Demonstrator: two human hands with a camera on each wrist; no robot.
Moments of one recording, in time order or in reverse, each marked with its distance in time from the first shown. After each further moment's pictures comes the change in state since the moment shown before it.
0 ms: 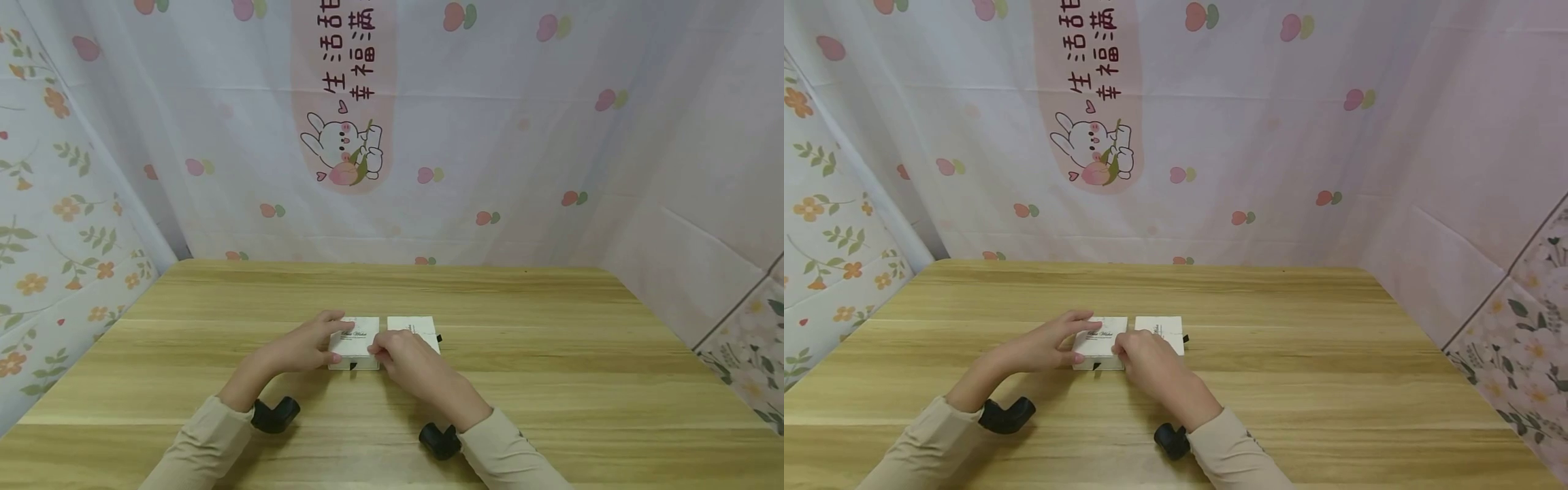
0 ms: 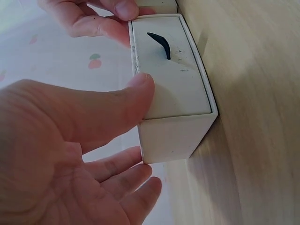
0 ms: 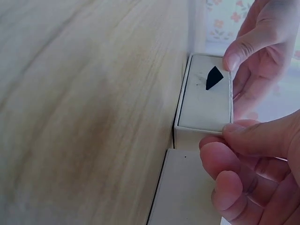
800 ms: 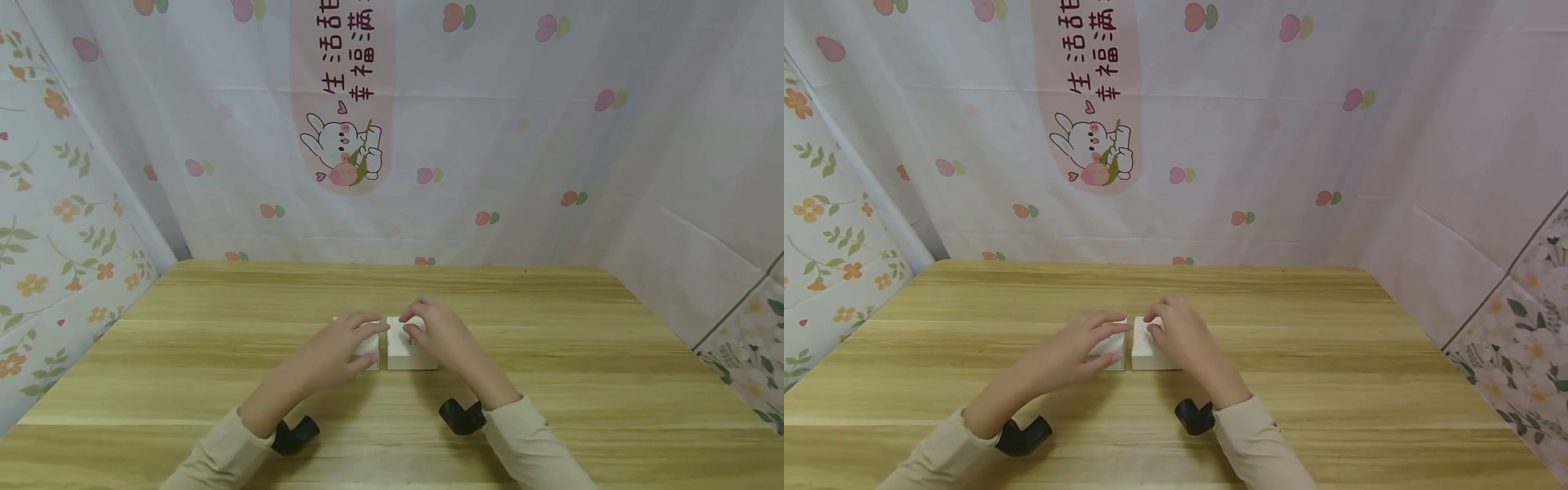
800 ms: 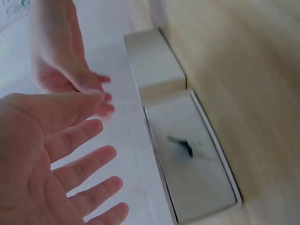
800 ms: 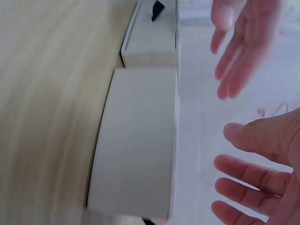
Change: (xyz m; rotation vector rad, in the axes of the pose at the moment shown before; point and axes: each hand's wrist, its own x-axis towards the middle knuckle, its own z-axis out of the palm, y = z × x) left_hand 0.006 0.042 0.022 0.250 0.227 0.233; right_hand -0.002 0.028 -0.034 0.018 0.118 0.197
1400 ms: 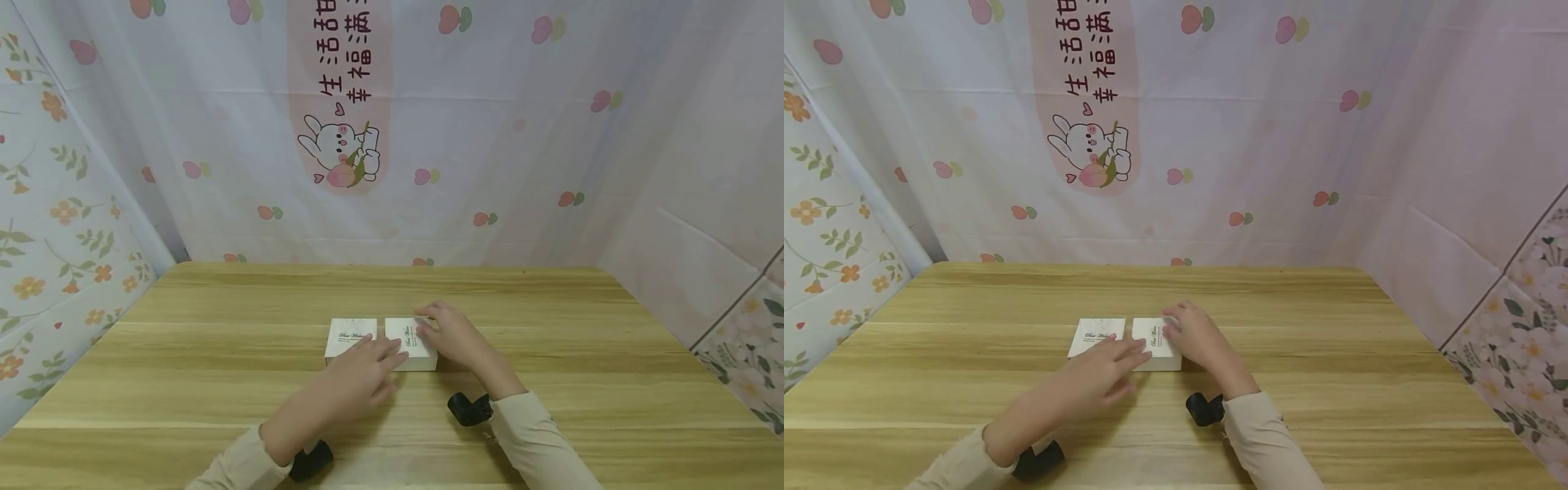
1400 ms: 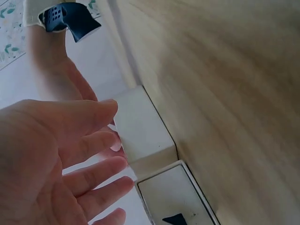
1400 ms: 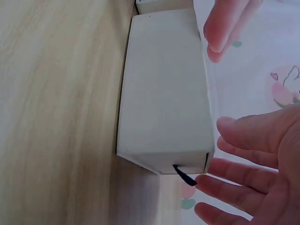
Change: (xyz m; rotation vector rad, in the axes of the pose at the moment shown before) left_hand 0.000 0.033 0.023 0.261 -0.123 0.065; right_hand 0.000 0.032 0.000 0.062 -0.102 0.099
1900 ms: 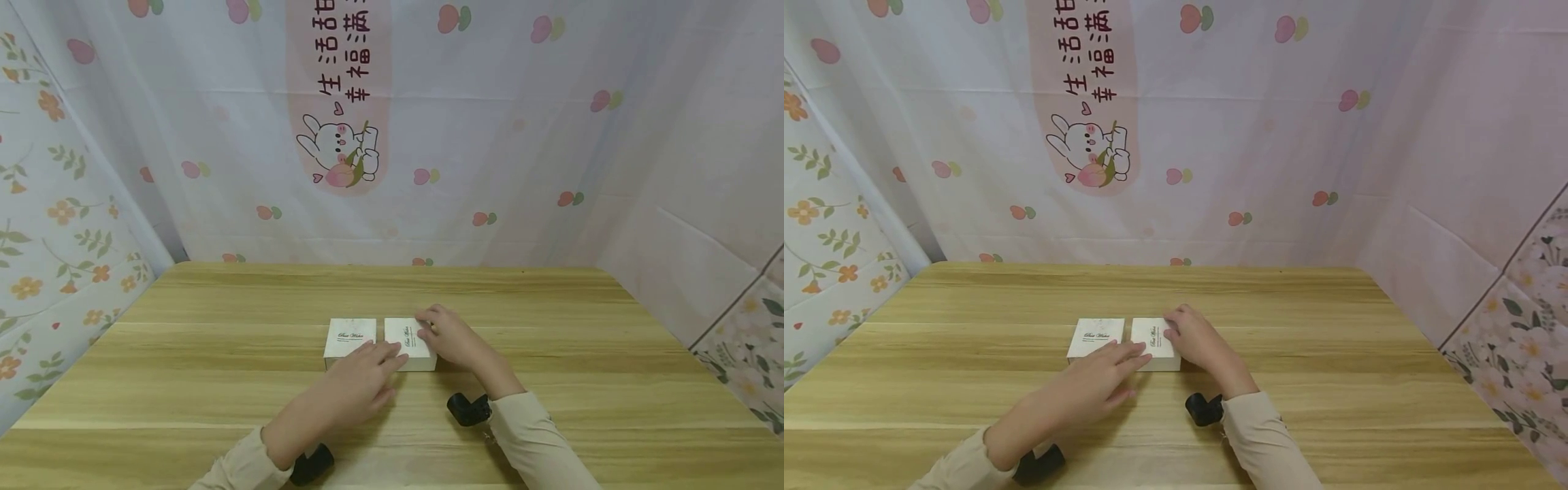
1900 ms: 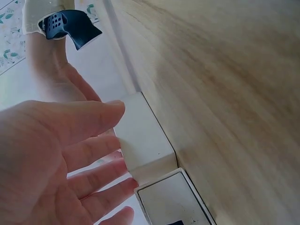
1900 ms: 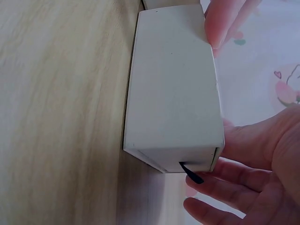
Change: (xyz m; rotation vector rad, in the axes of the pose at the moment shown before) left_hand -0.002 0.007 0.000 0.008 0.010 -0.007; right_hand 0.003 0.005 0.005 -0.035 -0.063 -0.011
